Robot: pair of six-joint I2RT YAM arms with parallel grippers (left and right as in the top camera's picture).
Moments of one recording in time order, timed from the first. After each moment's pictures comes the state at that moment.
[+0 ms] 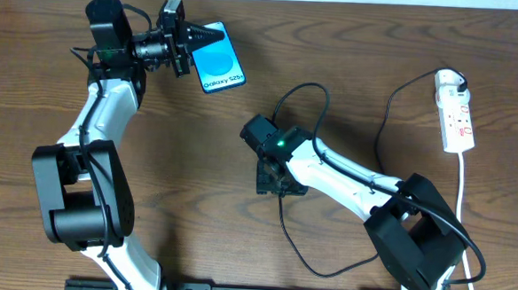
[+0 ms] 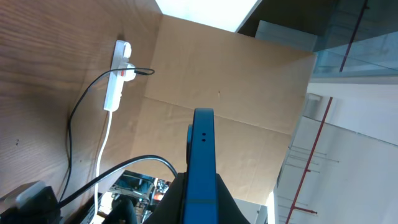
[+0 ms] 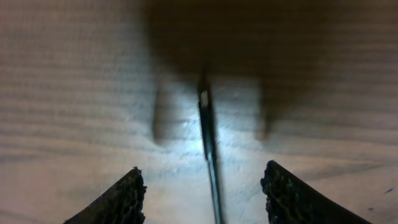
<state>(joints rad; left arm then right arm) 0.13 1.90 1.31 0.39 1.43 -1.60 0.82 1.95 1.32 -0.86 -0.04 0.82</state>
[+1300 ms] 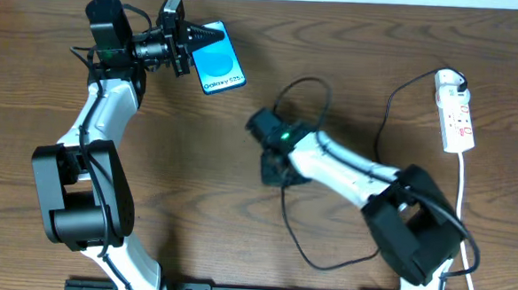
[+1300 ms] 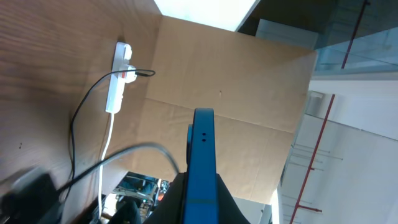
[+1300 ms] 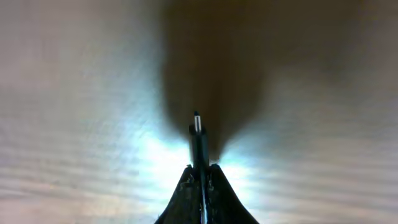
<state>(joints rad) 0.13 1.90 1.31 0.39 1.43 -1.58 0.77 1.99 1.33 -0.81 -0.03 0.72</state>
